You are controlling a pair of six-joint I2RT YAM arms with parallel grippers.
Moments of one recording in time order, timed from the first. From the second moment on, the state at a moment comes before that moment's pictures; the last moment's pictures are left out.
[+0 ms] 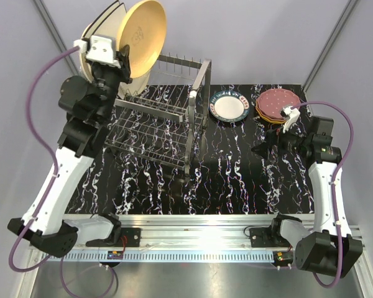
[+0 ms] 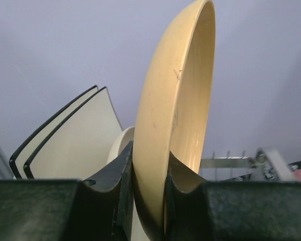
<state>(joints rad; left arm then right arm) -0.47 1.22 1.60 -0.01 -0.22 0.23 -0.20 1.04 1.01 -0.70 -0.87 -0.29</state>
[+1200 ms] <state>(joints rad) -0.79 1.19 1.21 0.08 0.23 -0.59 -0.24 0.94 1.26 -0.80 -1.24 0.03</state>
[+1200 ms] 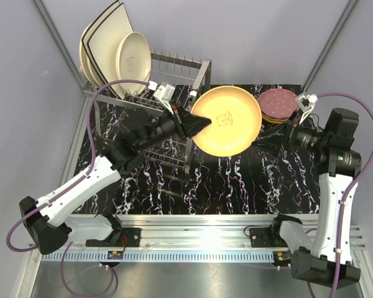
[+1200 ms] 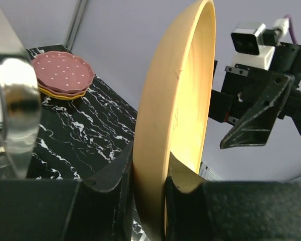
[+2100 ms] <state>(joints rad) -0.90 1.25 1.12 0.16 0.11 -0.58 -0.21 0.98 1.17 -0.63 -1.08 0.24</state>
